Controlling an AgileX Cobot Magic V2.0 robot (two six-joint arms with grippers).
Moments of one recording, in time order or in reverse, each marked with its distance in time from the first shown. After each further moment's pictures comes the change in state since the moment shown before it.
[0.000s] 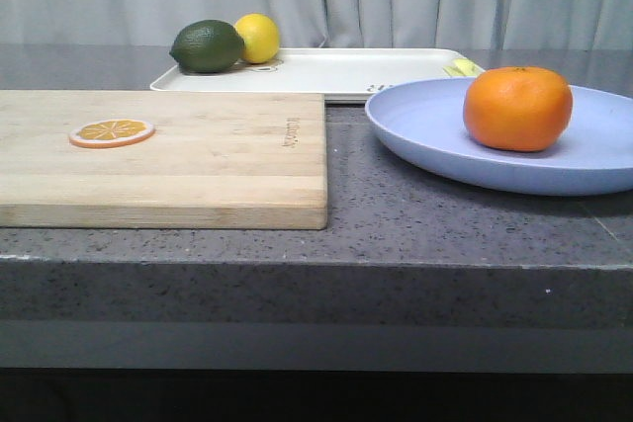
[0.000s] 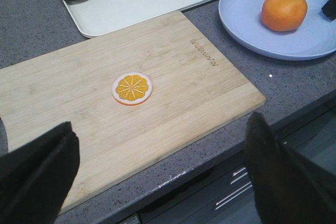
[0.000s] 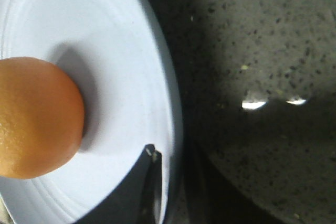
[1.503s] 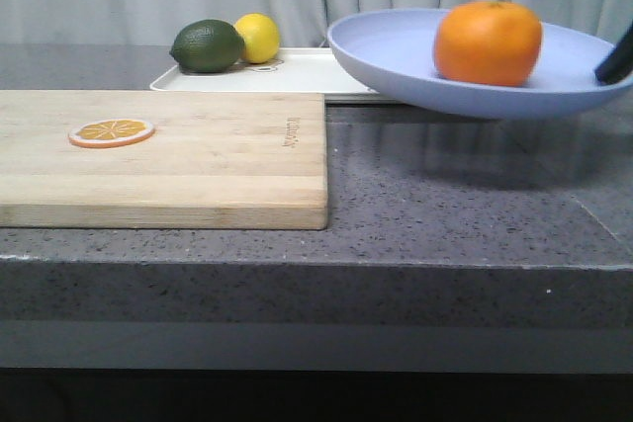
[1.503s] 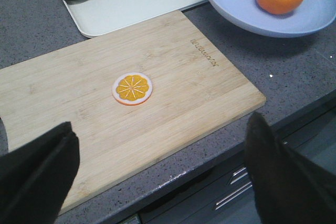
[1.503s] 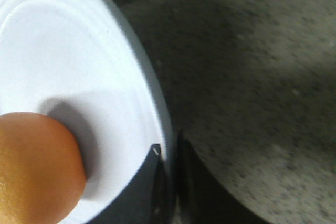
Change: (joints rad) left arm 0.000 0.000 0.000 0.000 0.000 0.000; right arm 0.149 0.037 -0.250 -0.045 0.015 0.230
